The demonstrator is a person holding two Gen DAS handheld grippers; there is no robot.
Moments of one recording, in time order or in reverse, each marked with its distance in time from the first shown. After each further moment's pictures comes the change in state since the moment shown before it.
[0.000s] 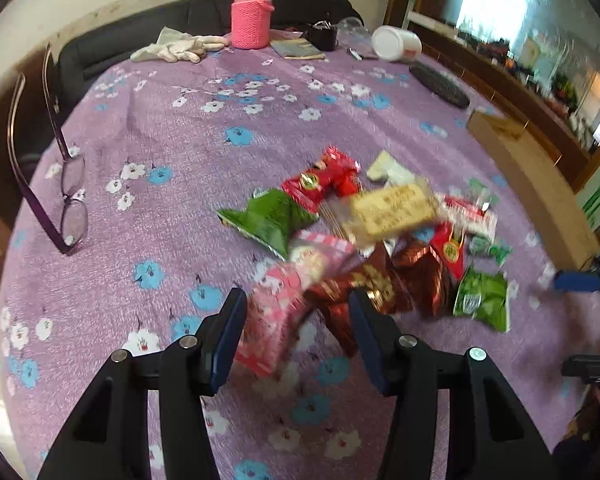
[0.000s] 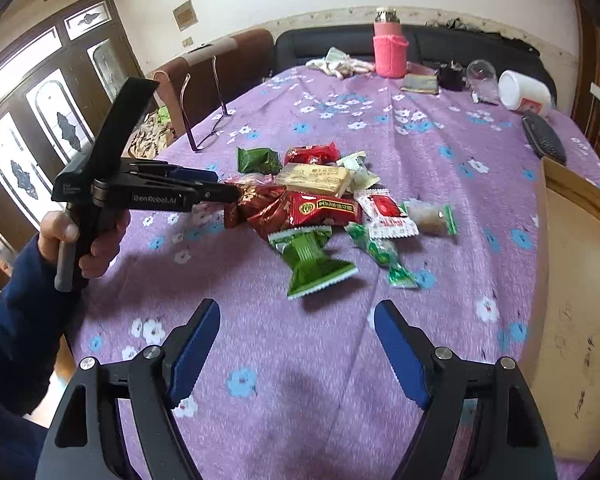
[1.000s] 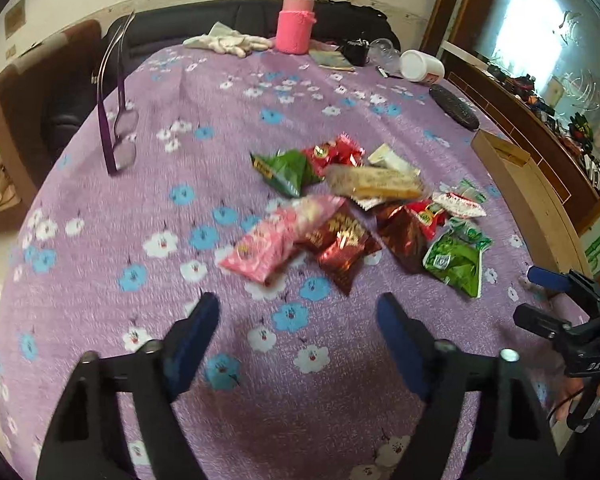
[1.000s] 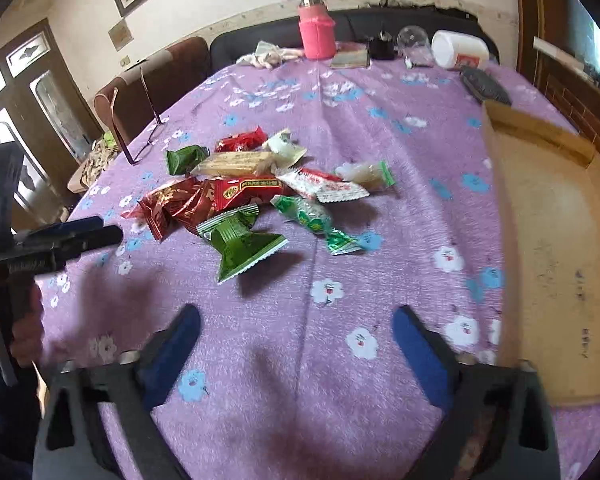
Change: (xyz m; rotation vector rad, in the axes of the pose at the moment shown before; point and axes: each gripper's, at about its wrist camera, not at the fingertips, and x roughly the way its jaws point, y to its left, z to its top) left arm -0.045 -0.021 -0.053 -0.147 -0.052 0.082; right arm 0.005 -0.023 -0.027 0.151 -0.011 -0.181
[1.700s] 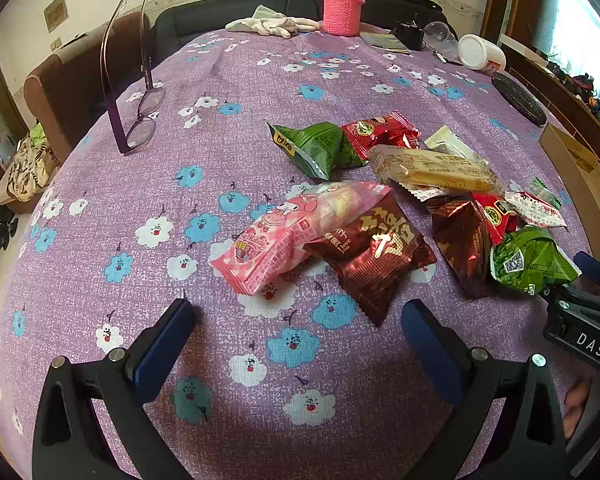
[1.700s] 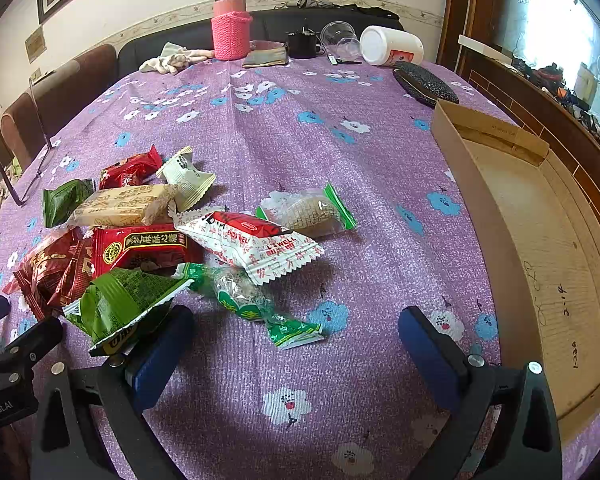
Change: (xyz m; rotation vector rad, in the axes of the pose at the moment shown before) left arm 0.053 -0.017 0.000 -0.078 0.021 0.232; right arm 0.069 0.003 0.042 0.147 -0.013 -0.329
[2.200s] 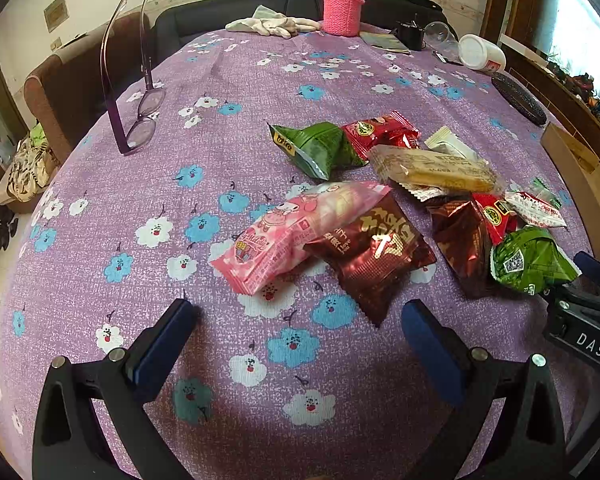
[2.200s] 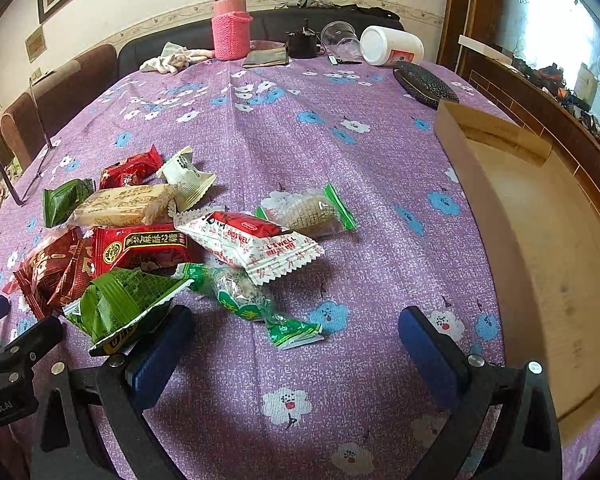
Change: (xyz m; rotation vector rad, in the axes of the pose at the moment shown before) left arm 0.000 0.000 0.000 0.000 0.000 -0.001; right arm 0.000 -0.001 0.001 -0.001 0.000 0.001
